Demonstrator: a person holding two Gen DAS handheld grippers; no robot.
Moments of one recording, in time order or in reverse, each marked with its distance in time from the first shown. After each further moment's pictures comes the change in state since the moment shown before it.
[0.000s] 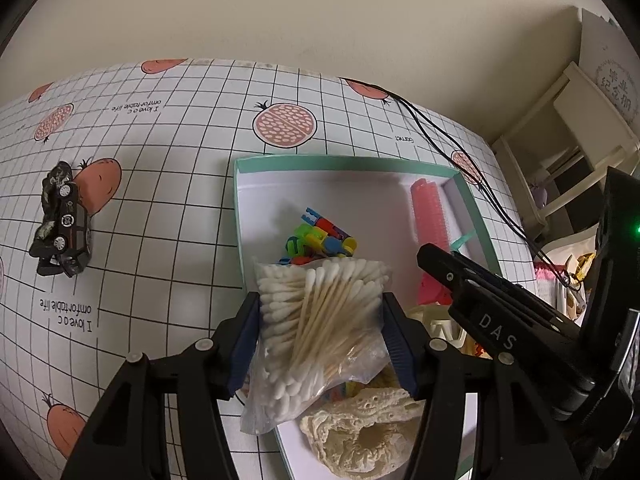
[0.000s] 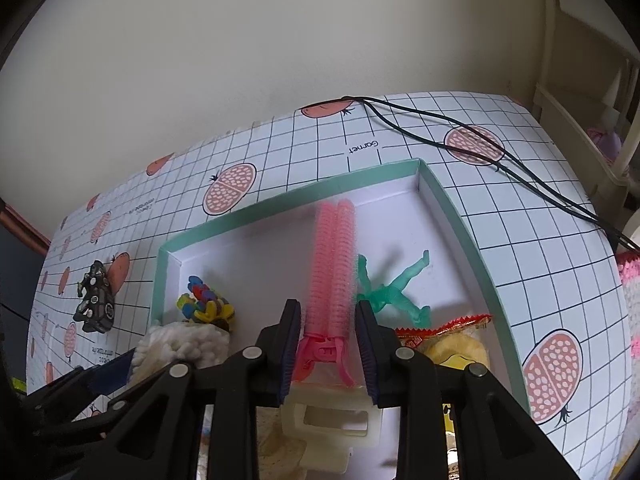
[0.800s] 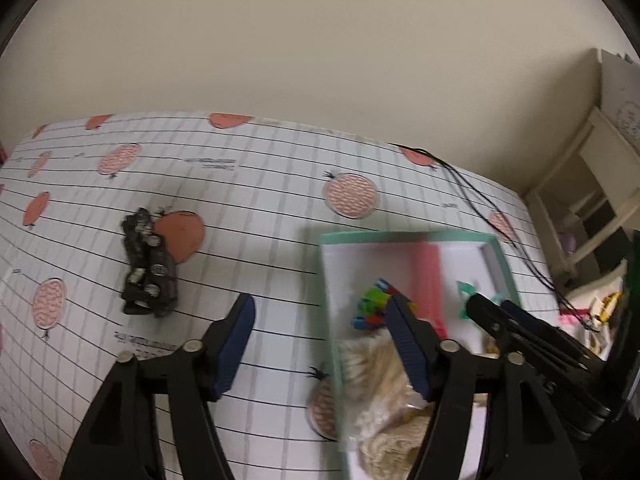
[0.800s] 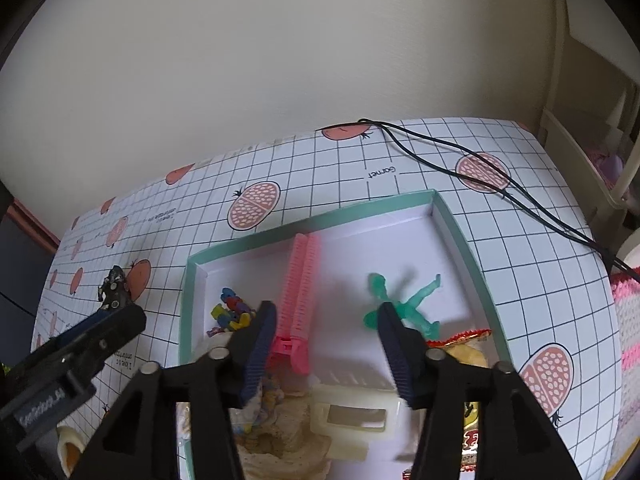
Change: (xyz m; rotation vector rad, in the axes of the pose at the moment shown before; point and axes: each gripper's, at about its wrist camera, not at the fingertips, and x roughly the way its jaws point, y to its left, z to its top) left arm -0.043 0.030 0.016 -0.050 -0.175 0.163; right arm -0.020 0.017 0.007 -0.041 -0.042 0.022
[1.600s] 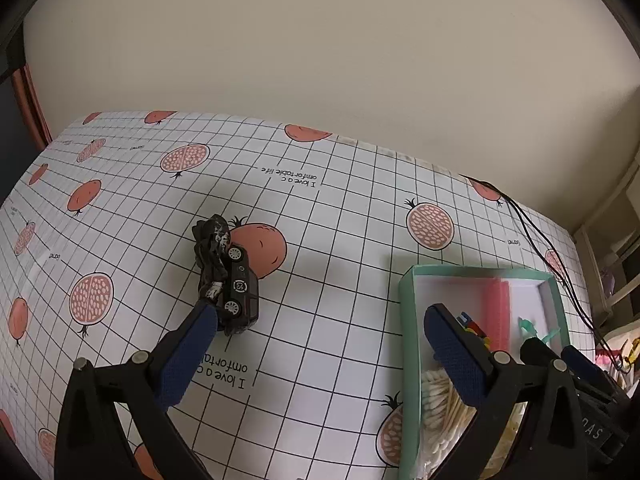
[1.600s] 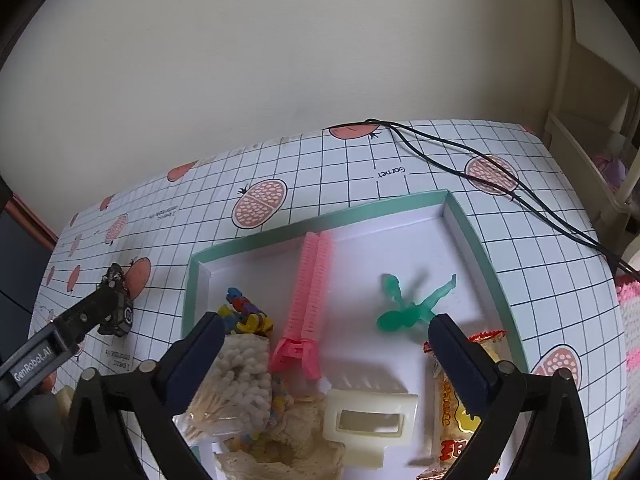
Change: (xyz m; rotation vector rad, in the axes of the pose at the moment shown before) left arm 0.002 0.046 0.006 -0.101 -0.062 0.133; right arm 0.006 0.007 -0.001 -0.010 -0.012 -0.005
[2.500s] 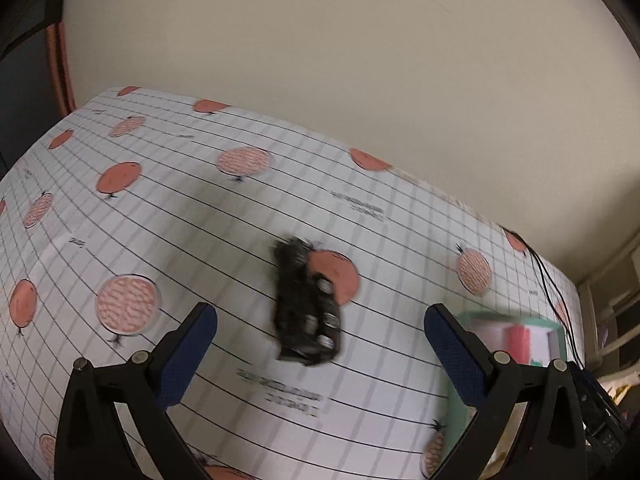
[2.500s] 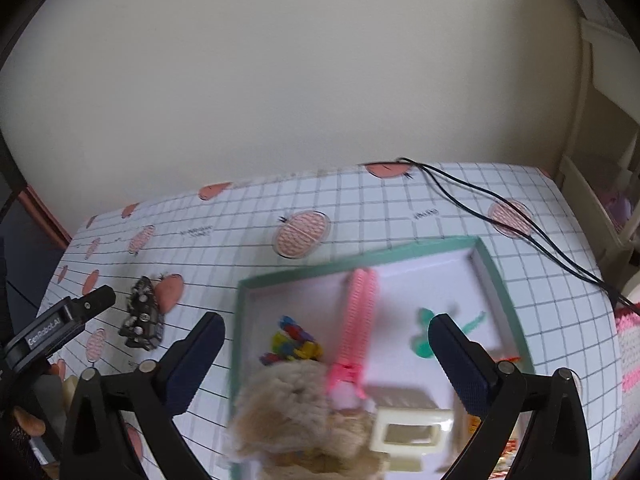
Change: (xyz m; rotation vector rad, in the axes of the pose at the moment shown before) left arm -0.009 0.081 0.018 -0.162 -0.041 -0.008; right arm -0.022 0.041 0.008 -0.065 -0.095 0.033
